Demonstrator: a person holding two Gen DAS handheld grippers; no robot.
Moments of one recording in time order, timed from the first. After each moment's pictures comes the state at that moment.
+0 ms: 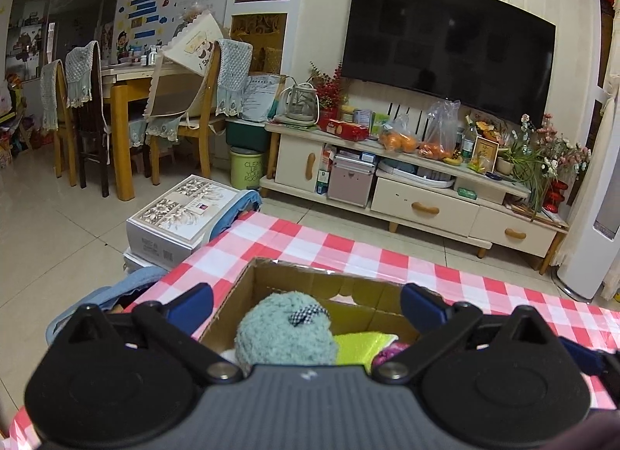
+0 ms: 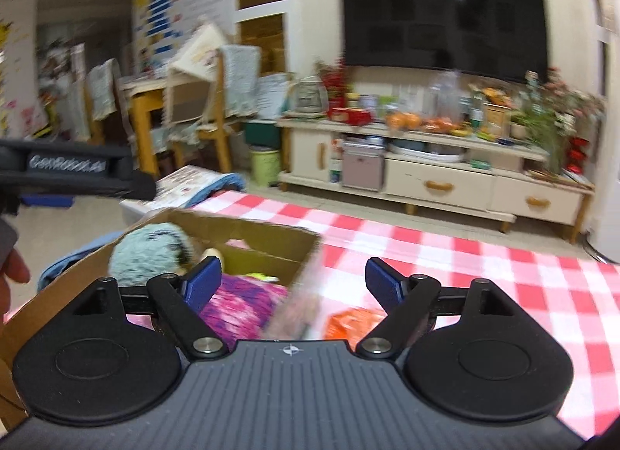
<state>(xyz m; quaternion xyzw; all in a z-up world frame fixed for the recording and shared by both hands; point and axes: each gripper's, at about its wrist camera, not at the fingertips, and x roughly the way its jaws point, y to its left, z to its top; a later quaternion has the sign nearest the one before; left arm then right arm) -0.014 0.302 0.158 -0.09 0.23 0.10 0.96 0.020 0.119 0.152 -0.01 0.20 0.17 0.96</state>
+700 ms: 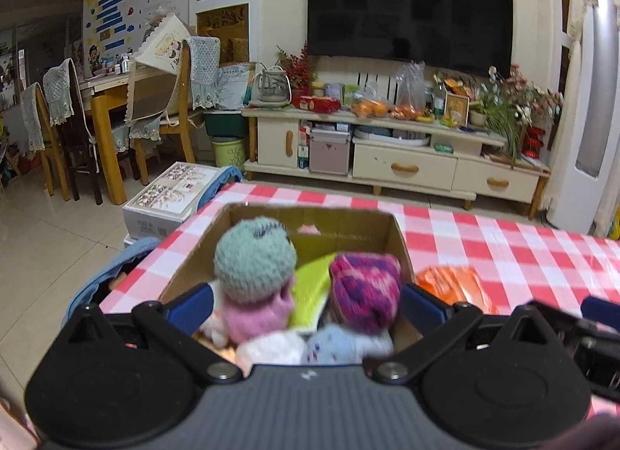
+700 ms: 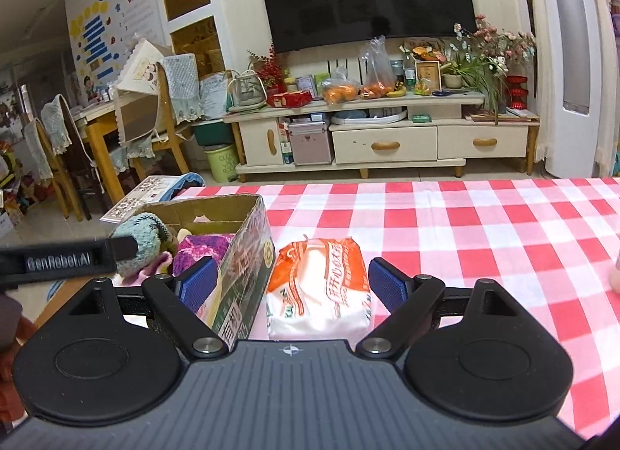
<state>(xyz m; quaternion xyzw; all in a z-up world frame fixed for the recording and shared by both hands) -0.079 0.248 0.143 -0.03 0.27 0.07 0.96 -0.052 0.070 0.157 0.07 0.24 0.11 0.96</state>
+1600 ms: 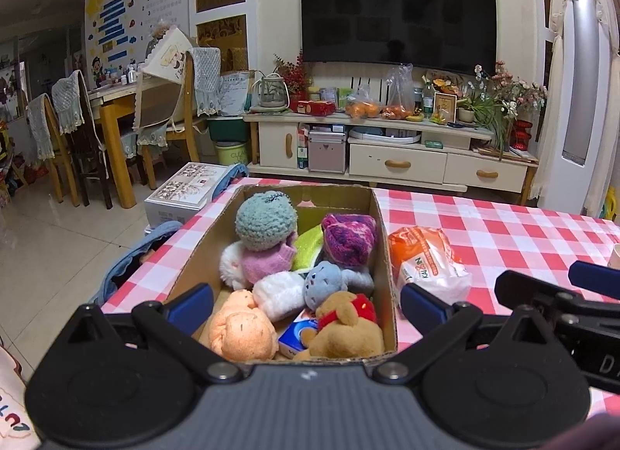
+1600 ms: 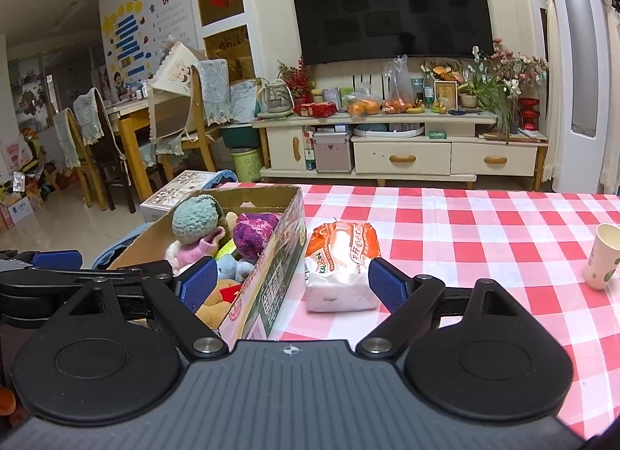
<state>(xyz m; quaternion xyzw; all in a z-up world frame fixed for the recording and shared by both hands) -0.173 0.229 0.156 -0.01 0.26 0.08 0.96 -0.133 0.067 0.171 0.05 0.21 0.14 0.97</state>
